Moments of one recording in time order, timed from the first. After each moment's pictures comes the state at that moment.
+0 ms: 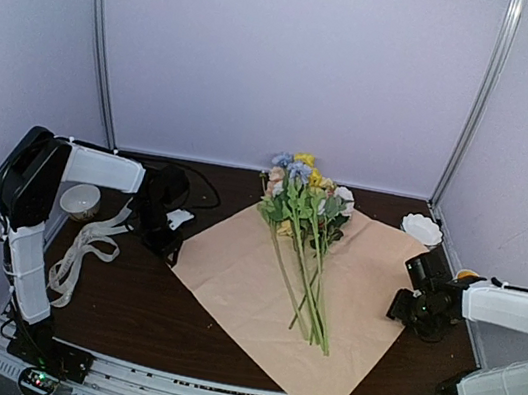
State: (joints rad) left arm -0.48 1.92 1.26 -0.79 0.14 0.05; right arm 0.37 1.24 0.52 -0.46 0.25 0.78
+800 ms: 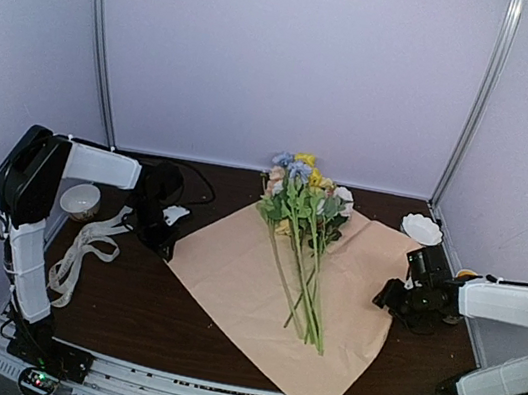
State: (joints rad) left arm -0.42 1.94 1.28 -0.79 0.17 0.05; right arm 0.34 1.29 0.52 -0.26 -0.01 0.82
